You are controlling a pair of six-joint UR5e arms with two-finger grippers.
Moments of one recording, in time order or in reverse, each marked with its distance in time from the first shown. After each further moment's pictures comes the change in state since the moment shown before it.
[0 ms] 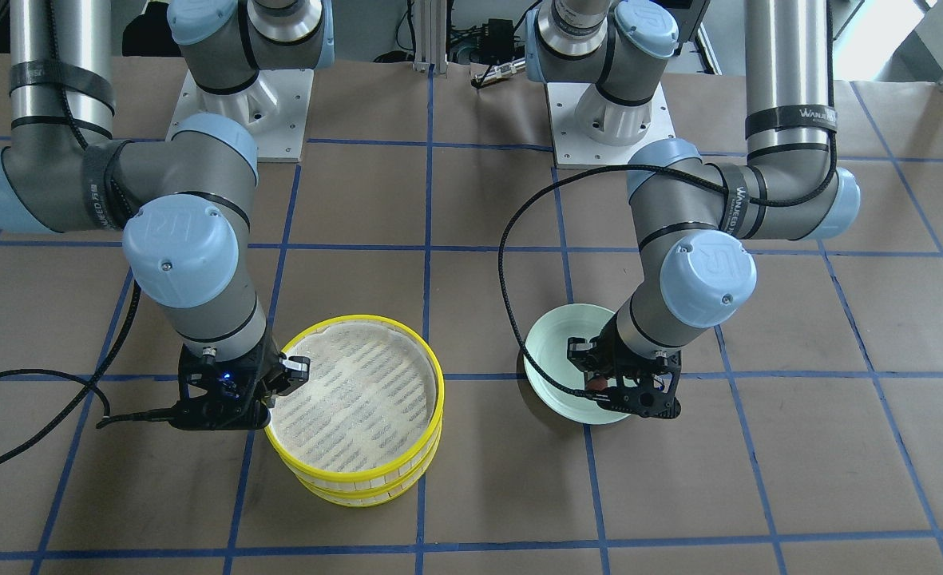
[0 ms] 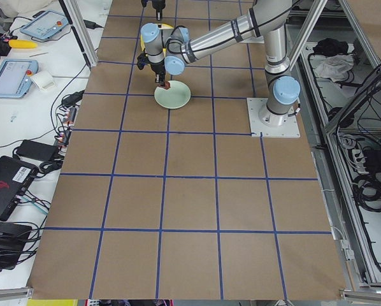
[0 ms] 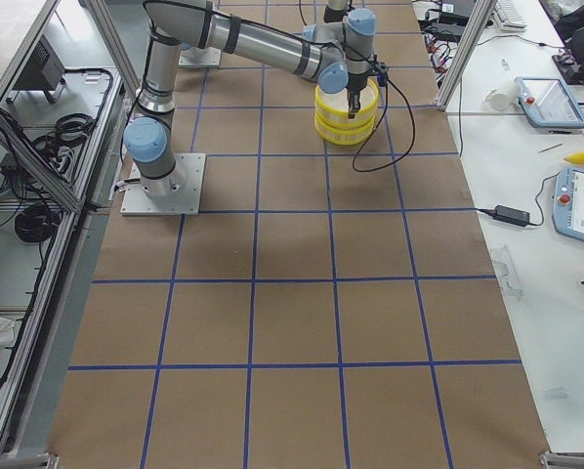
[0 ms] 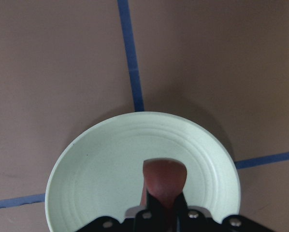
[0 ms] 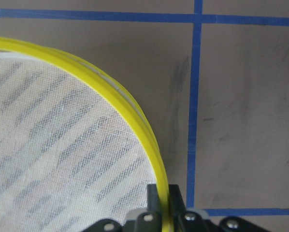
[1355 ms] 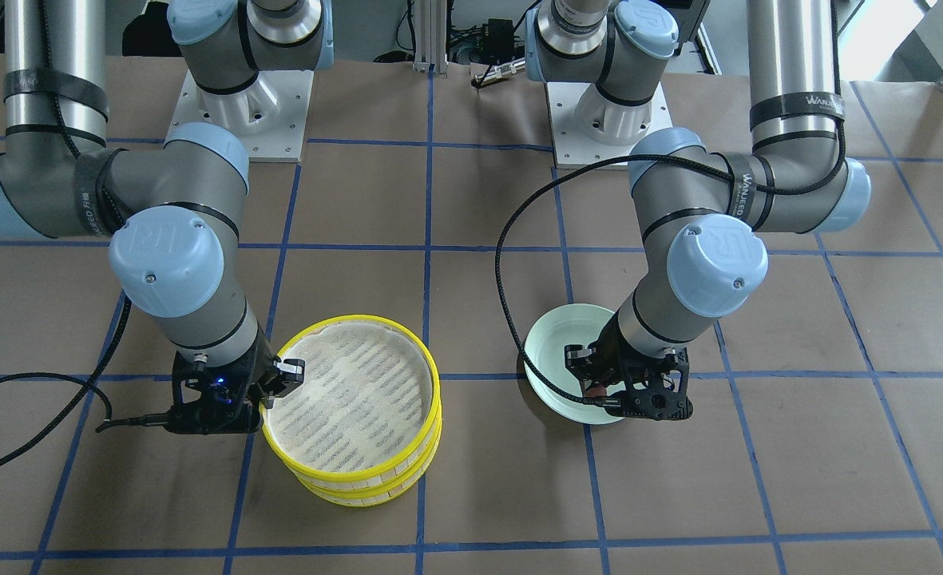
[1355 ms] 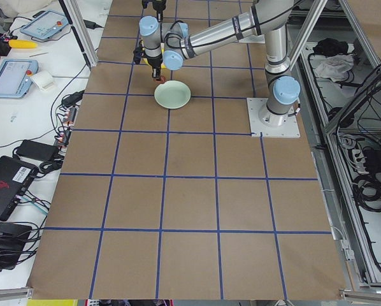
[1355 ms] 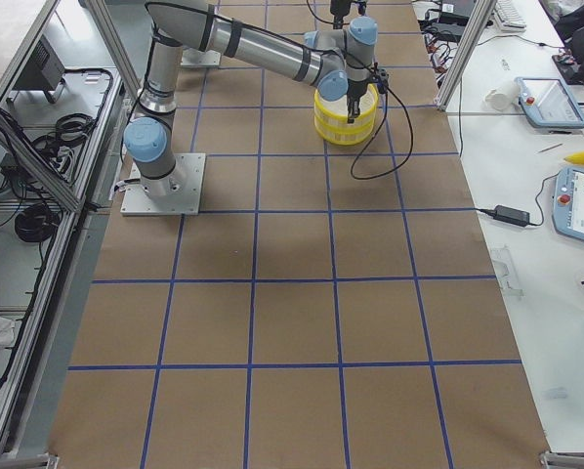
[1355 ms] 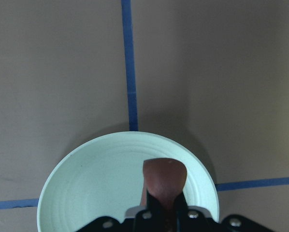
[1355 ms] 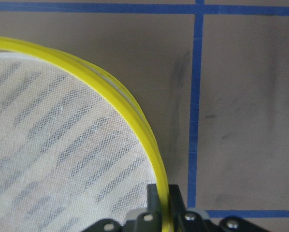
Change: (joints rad) left arm -0.005 0.004 0.027 0.023 -0.020 -0.101; right arm -0.020 0.006 0.017 -0.009 0.031 -0.015
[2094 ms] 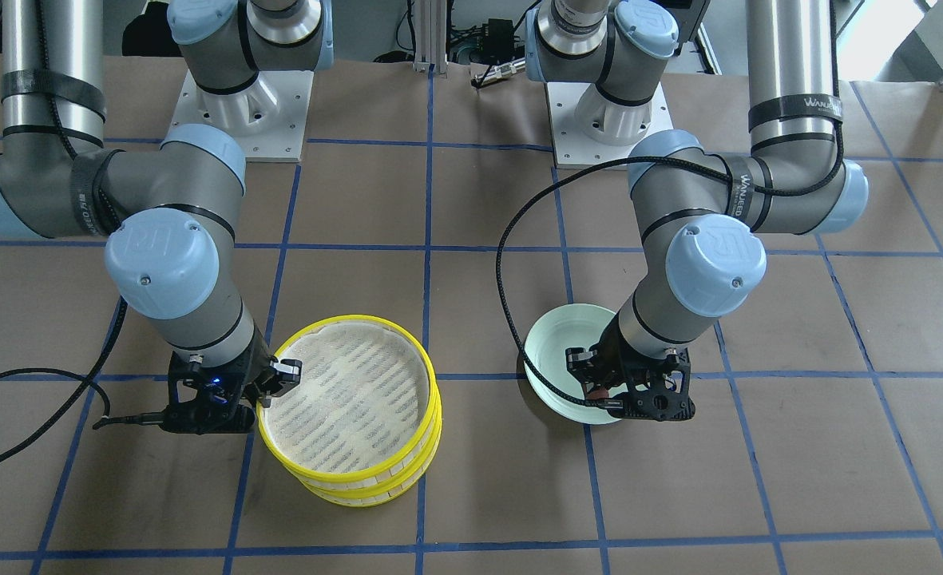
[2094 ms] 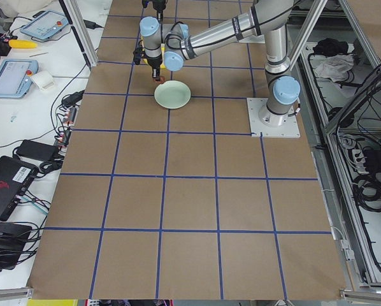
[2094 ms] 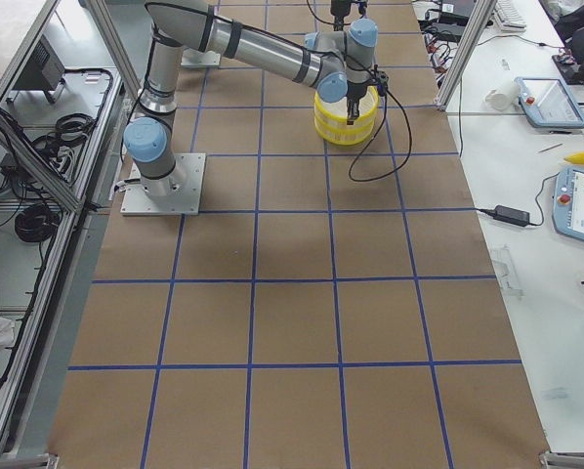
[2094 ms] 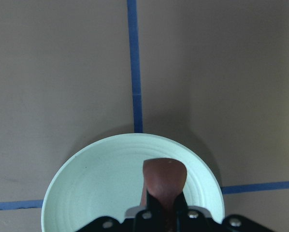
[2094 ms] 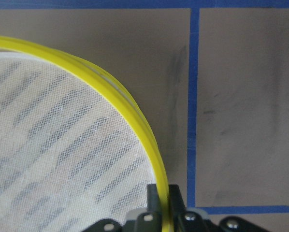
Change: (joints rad) left arm 0.001 -0.001 -0.007 0.017 0.013 -0.007; right arm -0.005 -0.002 0.008 0.001 0.001 0.015
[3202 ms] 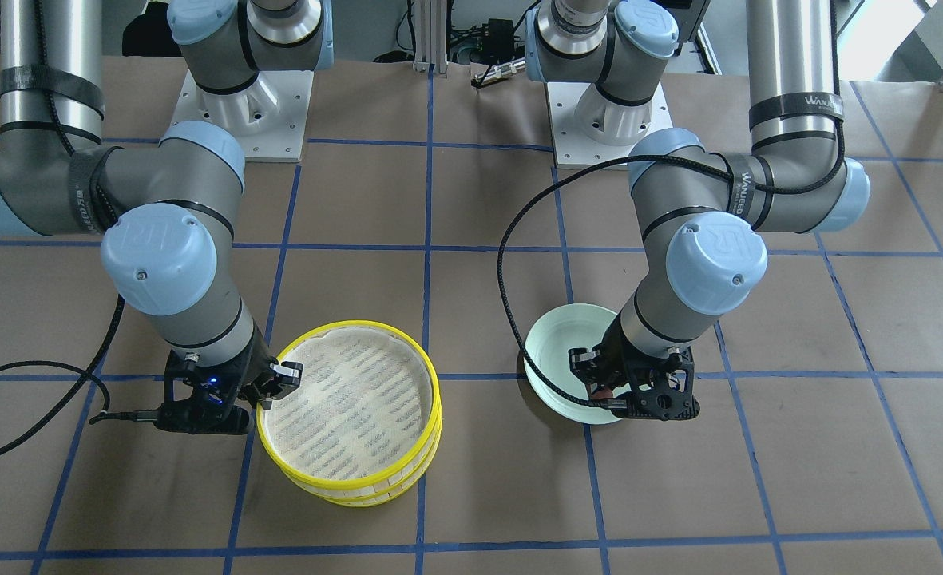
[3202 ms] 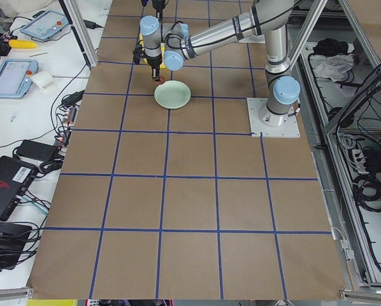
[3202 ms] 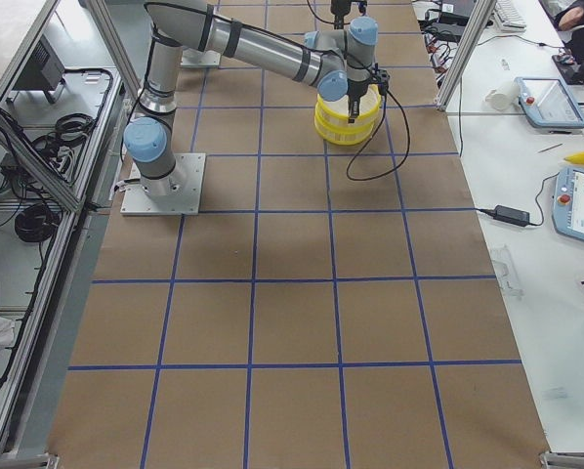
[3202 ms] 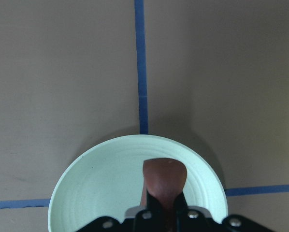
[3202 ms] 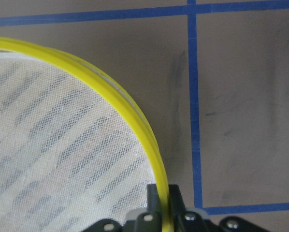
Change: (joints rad) left arm -0.001 0.005 0.004 0.002 0.015 -0.011; right arm 0.001 -0.003 -0.008 -0.004 0.012 0.053
